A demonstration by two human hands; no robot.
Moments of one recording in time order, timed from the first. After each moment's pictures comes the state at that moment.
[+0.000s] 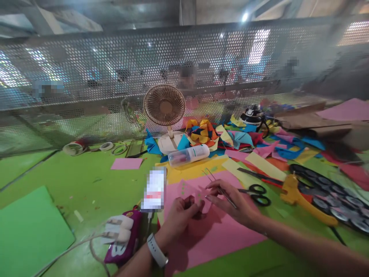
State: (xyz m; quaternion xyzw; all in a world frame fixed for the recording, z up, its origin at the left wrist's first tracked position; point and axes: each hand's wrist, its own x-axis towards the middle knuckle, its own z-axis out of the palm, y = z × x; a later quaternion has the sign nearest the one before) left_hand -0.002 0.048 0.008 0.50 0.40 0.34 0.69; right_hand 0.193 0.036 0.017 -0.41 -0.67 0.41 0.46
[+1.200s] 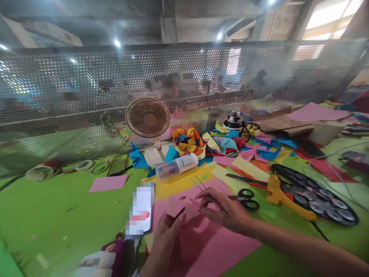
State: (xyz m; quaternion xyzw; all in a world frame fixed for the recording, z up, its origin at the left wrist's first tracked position) left_hand -0.002 0.048 0.025 0.42 0.44 0.46 0.65; right_hand 0.197 0.042 0.022 -0.38 -0.69 0.41 0.46
